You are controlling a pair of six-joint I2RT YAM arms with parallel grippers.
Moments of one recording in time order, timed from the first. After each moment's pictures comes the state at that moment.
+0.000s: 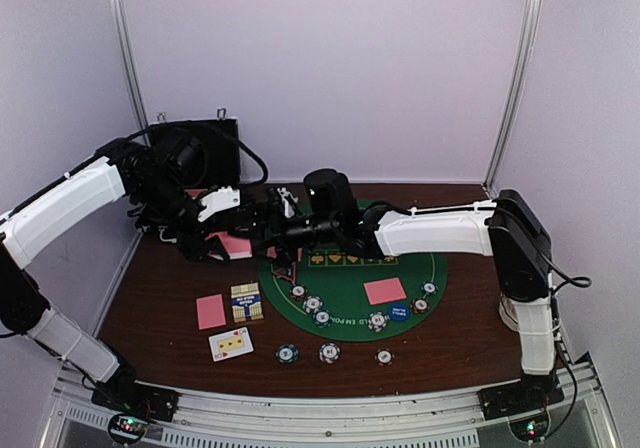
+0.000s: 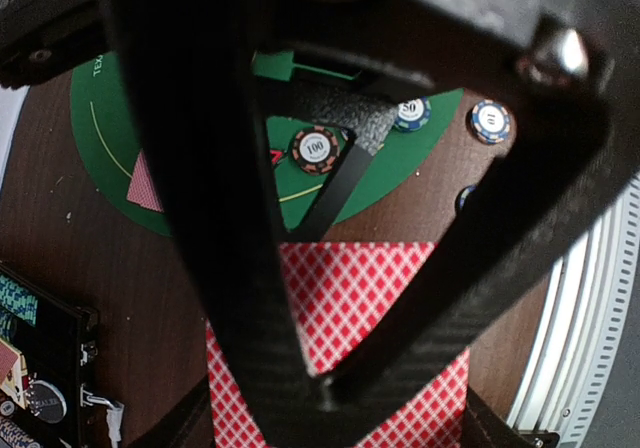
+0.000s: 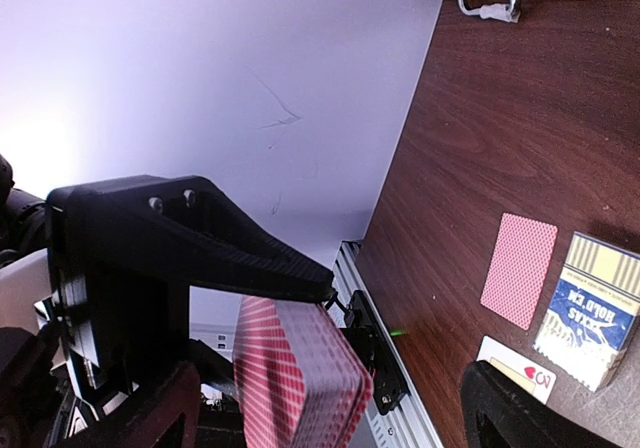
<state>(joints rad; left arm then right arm) -0.55 1.44 1.43 -1.15 0.33 0.73 0.96 2.10 1.60 0.26 -0.60 1.16</state>
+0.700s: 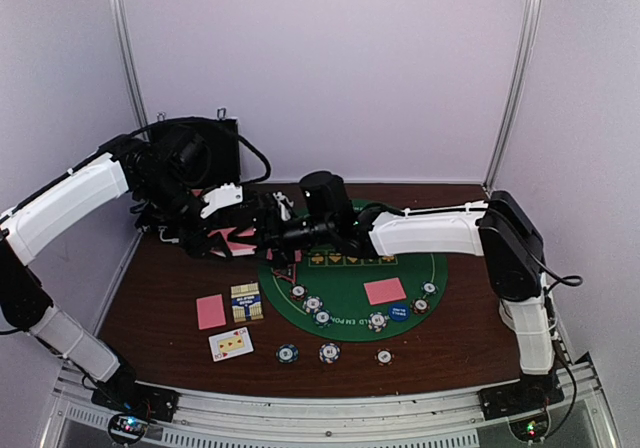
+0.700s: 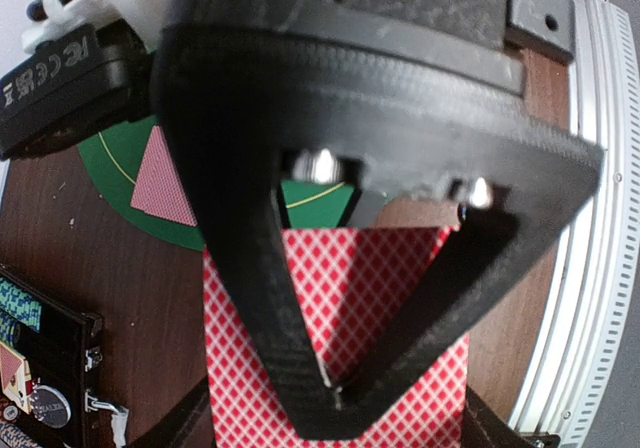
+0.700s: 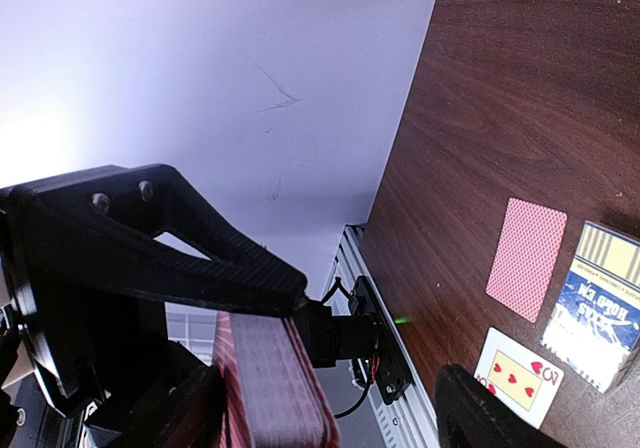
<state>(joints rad) -0.55 1.47 1.47 -1.15 0.33 0.73 0.95 2.16 1.67 0.23 -0.66 1.18</state>
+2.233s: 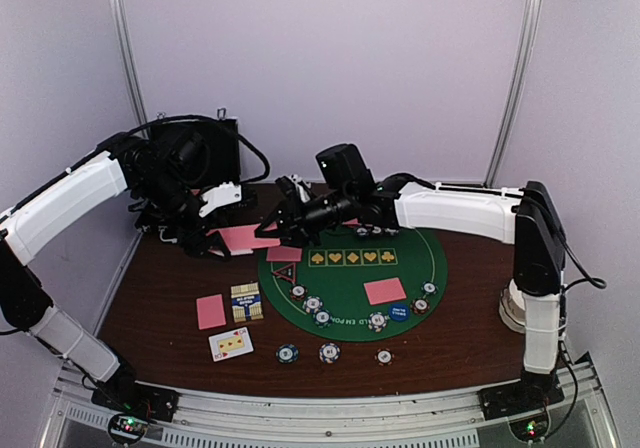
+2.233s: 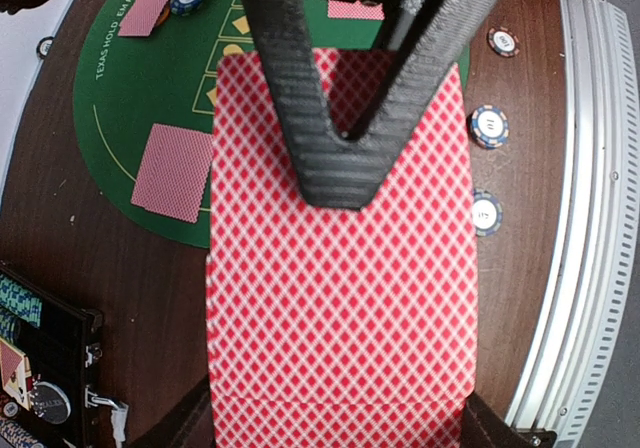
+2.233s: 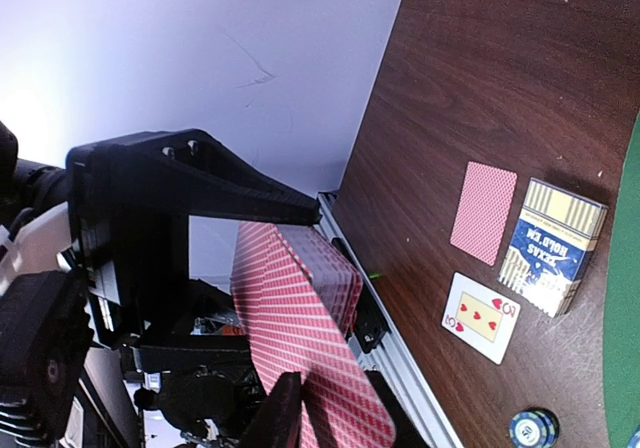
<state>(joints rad) -0.55 1.47 1.48 -1.18 0.33 0.73 0.88 2.04 1.72 -0.13 -0.75 1.00</state>
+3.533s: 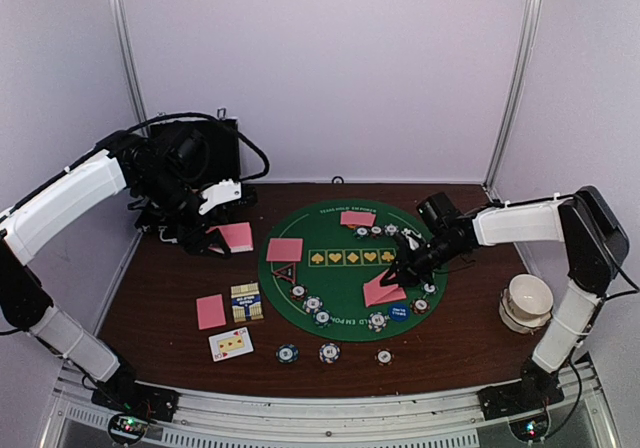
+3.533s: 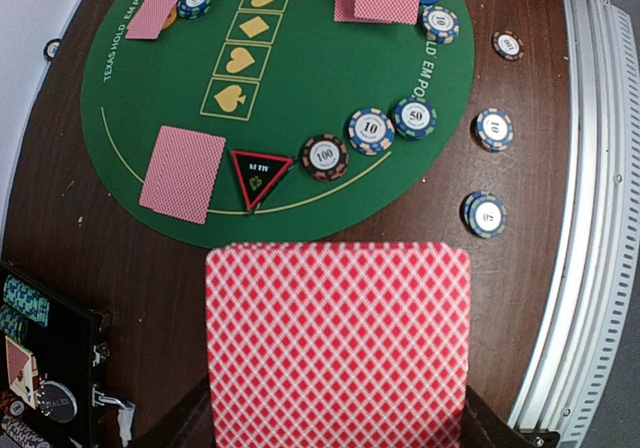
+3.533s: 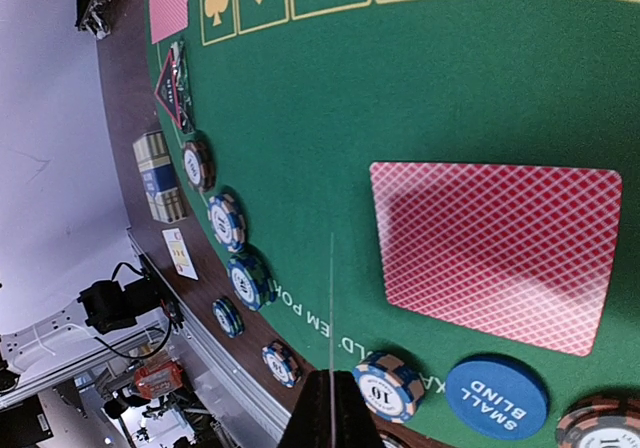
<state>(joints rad) -0.55 1.47 1.50 -1.18 0.32 0.73 0.49 1.72 1.02 -0.37 -0.69 0.72</state>
